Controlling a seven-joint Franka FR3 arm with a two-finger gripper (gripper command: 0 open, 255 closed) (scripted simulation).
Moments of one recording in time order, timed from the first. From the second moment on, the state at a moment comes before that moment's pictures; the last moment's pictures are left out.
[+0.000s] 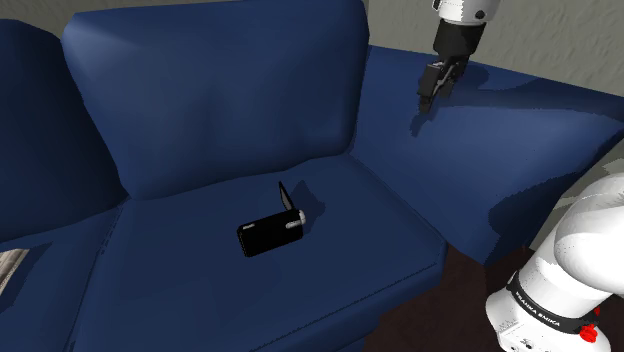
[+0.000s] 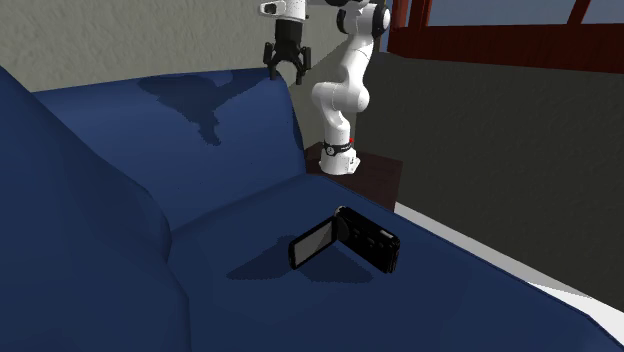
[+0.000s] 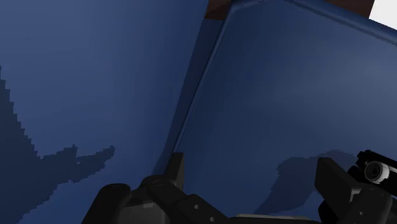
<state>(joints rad) -0.01 -0.78 0.02 -2.38 -0.04 1.71 -0.09</state>
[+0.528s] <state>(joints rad) 0.00 -0.64 0.12 -2.39 0.00 1.84 0.06</state>
